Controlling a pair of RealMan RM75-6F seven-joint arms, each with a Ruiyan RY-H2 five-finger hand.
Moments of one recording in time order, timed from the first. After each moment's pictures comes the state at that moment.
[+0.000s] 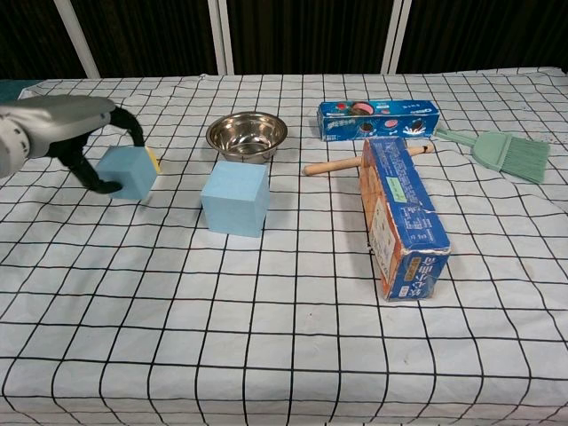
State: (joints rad) left arm -0.72 -1.51 -0.22 -1.62 0.82 1.06 0.70; right arm 0.00 -1.08 0.15 -1.75 -1.33 1.55 -0.10
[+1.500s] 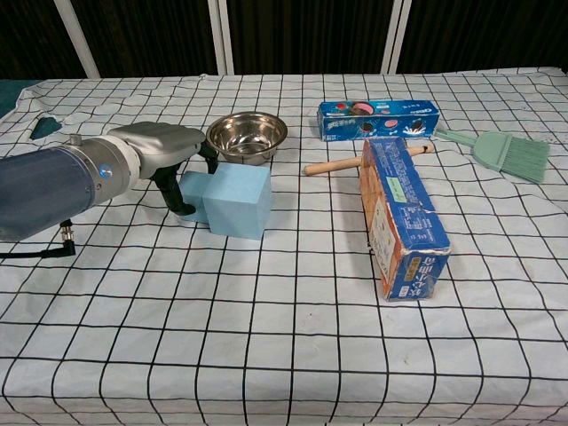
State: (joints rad) left arm -0.93 -1.72 -0.19 -1.46 0.61 1.04 0.83; right arm -0.01 -1.07 0.15 -1.76 -1.34 1.57 -0.08
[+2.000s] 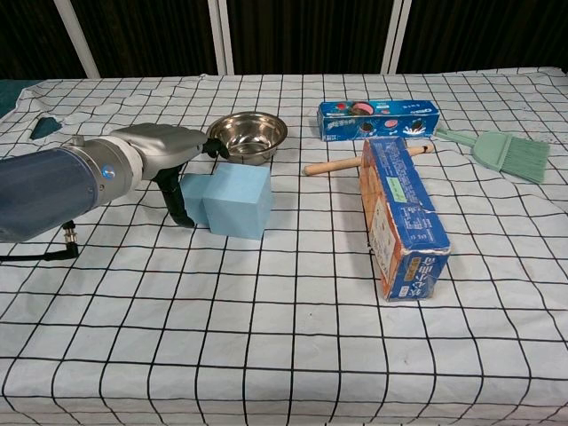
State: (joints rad) left arm -0.94 -1.71 -0.19 -1.48 0.60 1.07 0.84; right arm -0.02 -1.07 0.15 -1.76 -1.34 1.57 -0.07
